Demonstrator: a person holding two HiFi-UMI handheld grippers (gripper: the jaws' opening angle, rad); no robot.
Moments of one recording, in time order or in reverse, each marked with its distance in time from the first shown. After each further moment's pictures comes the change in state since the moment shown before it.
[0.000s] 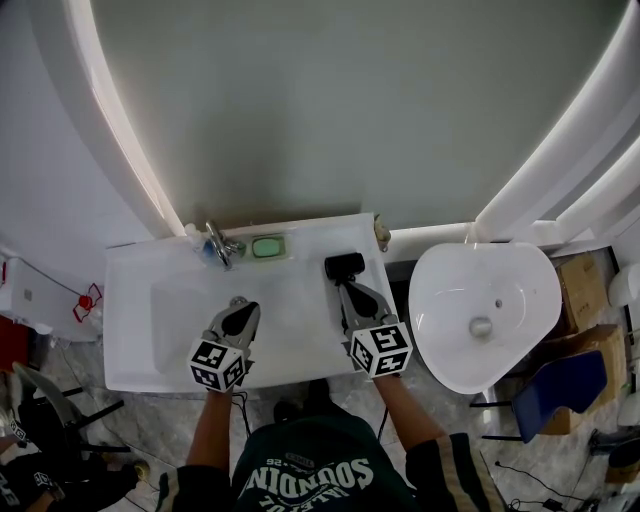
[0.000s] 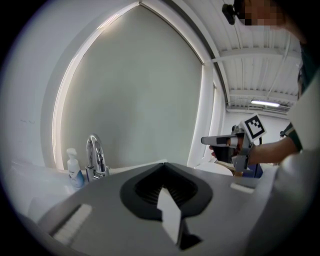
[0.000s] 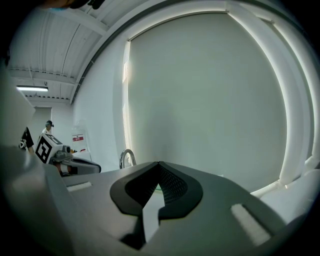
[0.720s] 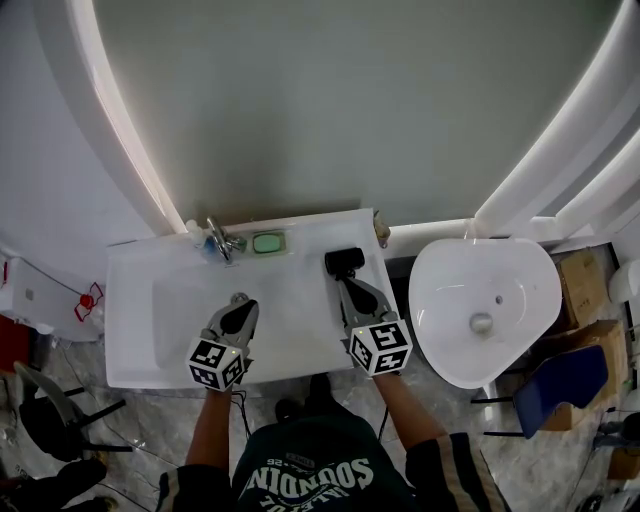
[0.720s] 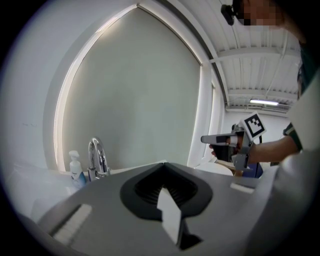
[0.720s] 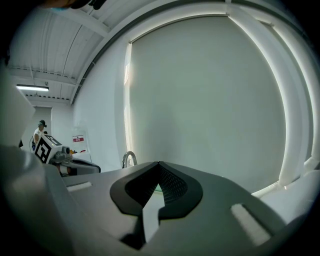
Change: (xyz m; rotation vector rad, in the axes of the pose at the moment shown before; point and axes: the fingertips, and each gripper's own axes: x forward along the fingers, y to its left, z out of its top) left arm -0.014 -0.005 0.003 0.014 -0.012 0.003; right arm -0.010 0.010 0.007 -0.009 -0.020 -0.003
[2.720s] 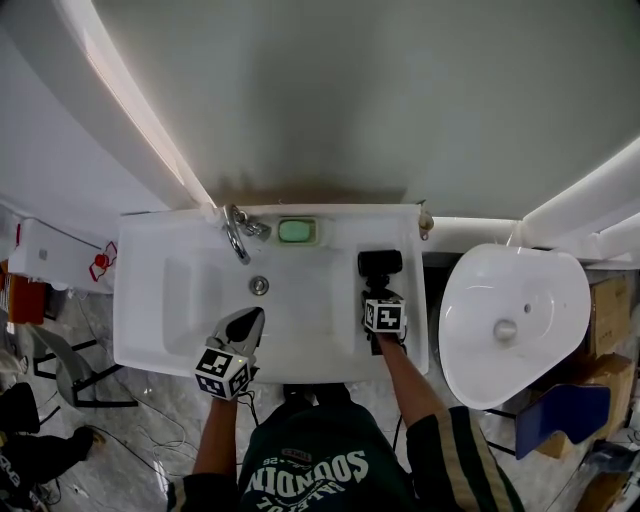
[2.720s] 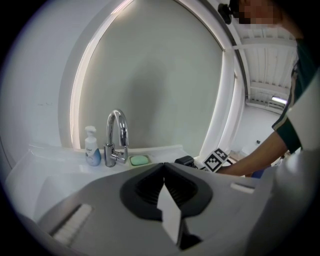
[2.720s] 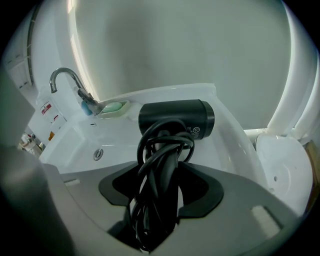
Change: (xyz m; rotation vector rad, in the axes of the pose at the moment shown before) left arm 0.011 0.050 -0.052 -0.115 0.171 0.153; right arm 0.103 -0.123 -0.282 0.146 0.765 -0.185
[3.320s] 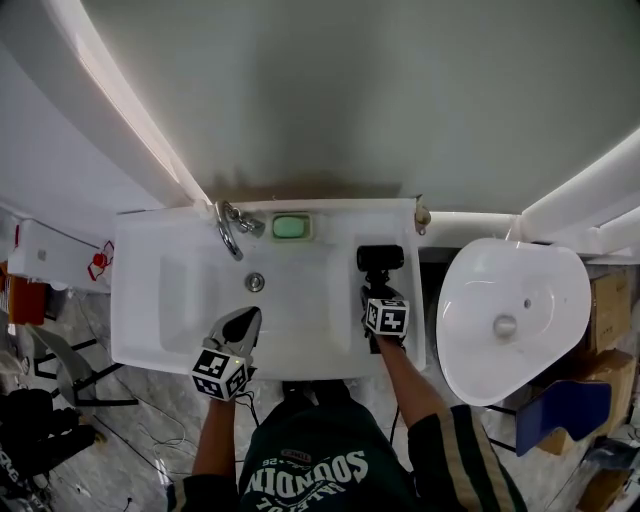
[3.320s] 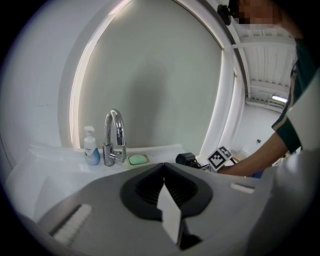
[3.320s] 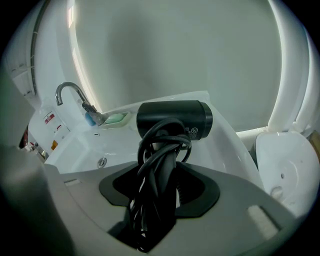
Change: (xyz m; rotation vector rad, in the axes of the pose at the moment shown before) left arm 0.000 -0.011 -0.003 0.006 0.006 0.009; right arm -0.017 -0.006 0.009 0.054 -0.101 0.048
